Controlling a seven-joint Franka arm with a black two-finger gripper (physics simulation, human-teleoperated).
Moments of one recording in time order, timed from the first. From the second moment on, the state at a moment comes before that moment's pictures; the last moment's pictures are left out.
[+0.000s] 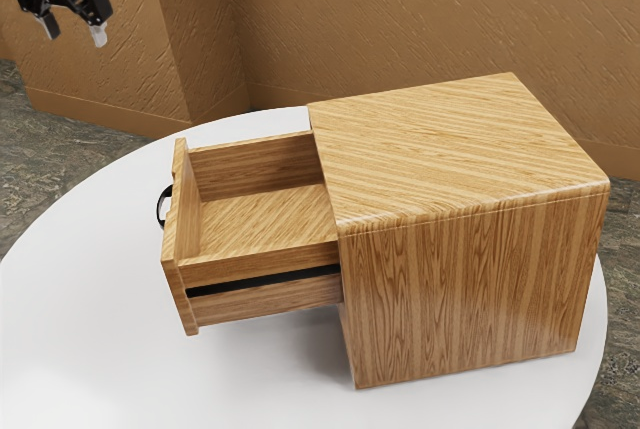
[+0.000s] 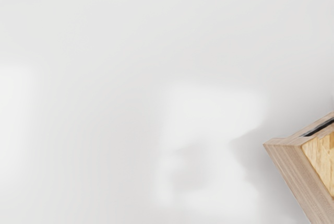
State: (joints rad) arm 0.07 0.07 0.21 -1.26 0.04 1.46 0.17
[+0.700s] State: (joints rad) arm 0.09 -0.45 0.21 -1.86 0.02 1.51 0.16
